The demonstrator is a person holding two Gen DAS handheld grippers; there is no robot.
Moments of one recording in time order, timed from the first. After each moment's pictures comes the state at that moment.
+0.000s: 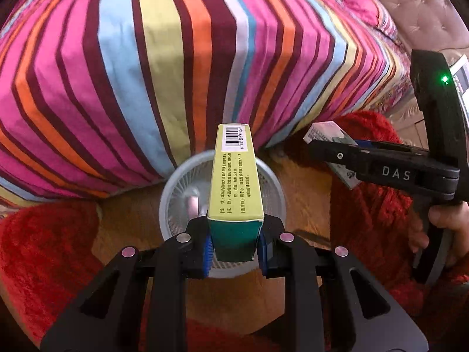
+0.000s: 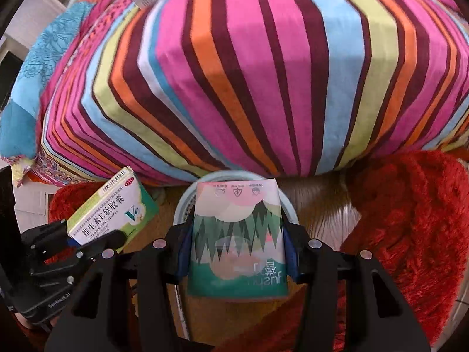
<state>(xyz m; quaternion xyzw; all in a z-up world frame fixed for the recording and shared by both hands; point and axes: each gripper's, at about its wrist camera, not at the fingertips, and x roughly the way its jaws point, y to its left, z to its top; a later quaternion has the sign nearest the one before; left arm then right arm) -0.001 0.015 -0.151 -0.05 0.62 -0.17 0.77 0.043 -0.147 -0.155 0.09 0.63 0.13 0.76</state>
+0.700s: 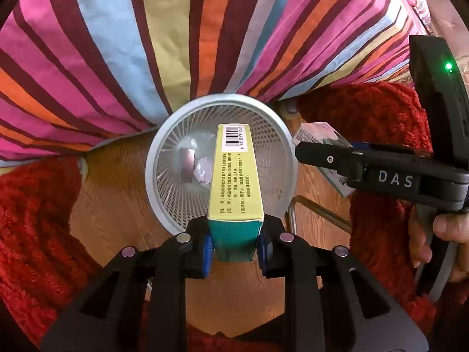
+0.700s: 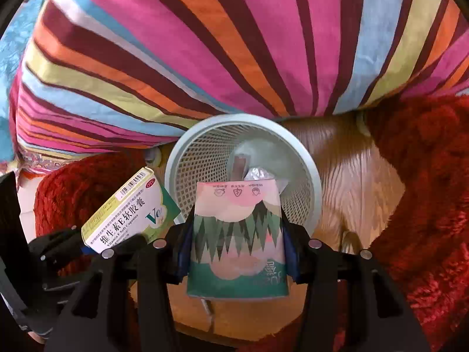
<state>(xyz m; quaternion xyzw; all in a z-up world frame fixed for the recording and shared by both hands) 0.008 0.013 -0.218 -0.07 0.72 -0.16 0.67 0.043 -0.133 -0.229 0.12 0.74 0.12 0.66</state>
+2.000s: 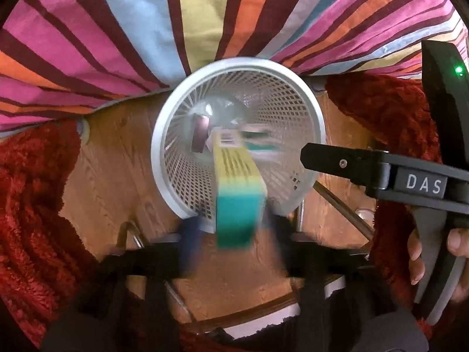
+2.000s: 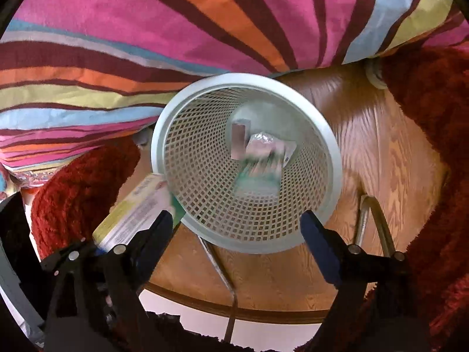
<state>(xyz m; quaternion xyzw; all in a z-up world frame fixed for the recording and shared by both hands) 0.019 0.014 -0.260 -0.08 0.78 -0.11 0.62 0.047 -0.130 -0.276 0.16 0.80 0.09 0.58</state>
